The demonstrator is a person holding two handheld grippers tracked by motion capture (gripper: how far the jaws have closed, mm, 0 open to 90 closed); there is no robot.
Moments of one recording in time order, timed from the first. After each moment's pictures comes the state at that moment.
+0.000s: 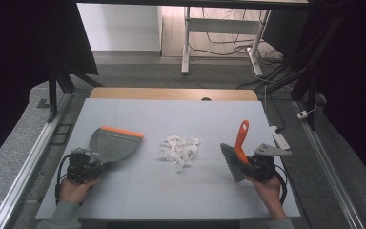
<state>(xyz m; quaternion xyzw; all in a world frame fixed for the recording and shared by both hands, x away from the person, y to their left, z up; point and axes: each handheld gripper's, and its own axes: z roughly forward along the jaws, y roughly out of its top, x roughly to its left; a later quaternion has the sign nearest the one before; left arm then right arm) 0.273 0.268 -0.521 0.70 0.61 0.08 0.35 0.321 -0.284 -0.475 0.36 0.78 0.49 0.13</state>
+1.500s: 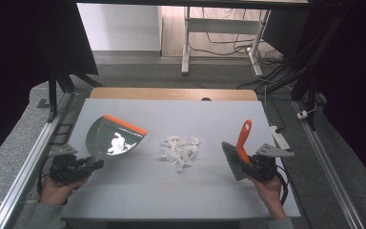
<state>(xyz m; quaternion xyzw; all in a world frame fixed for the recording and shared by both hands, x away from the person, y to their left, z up) 0.251 0.293 -0.484 0.75 0.50 0.09 0.43 0.317 -0.286 -0.472 0.36 0.77 0.51 0.14</state>
